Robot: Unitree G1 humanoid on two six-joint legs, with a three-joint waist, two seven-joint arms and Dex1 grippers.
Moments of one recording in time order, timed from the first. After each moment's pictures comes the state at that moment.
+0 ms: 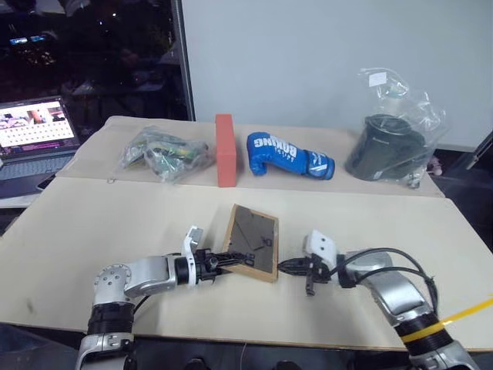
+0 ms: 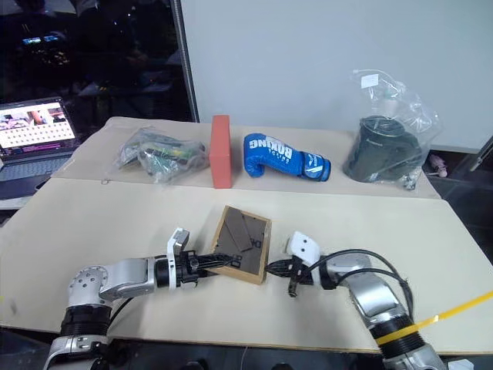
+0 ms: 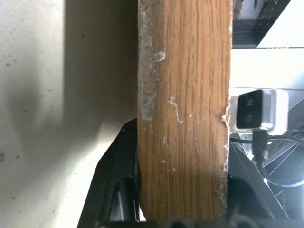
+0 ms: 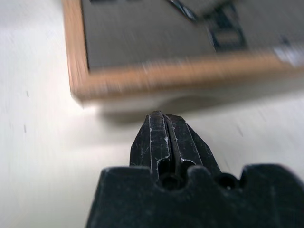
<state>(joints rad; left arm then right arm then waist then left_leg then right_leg) -0.43 0.35 0.22 0.24 -1.82 1.39 0.27 -0.32 -0.66 0.16 -0.04 0.19 0.36 1.06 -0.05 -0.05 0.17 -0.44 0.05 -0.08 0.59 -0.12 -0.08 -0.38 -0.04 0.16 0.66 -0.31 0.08</state>
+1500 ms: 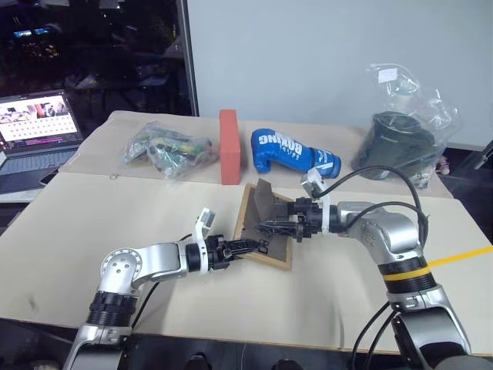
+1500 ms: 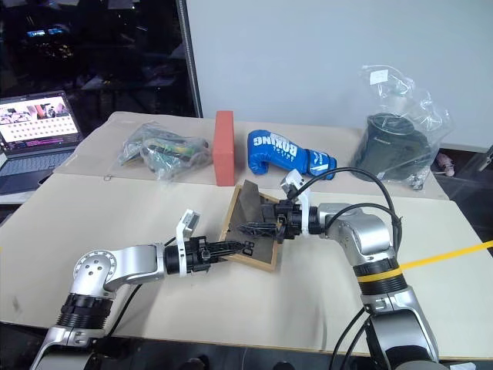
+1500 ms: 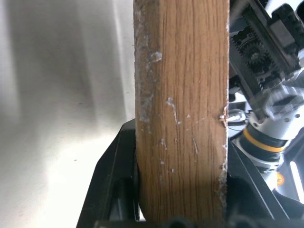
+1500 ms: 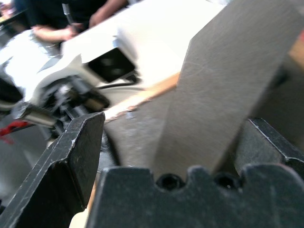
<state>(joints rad) -0.52 0.41 0.04 0.13 -1.89 1.23 0.16 -0.70 -0.51 0.13 -0.01 0.52 0.71 1.15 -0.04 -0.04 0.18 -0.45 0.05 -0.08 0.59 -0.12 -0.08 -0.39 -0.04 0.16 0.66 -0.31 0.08</state>
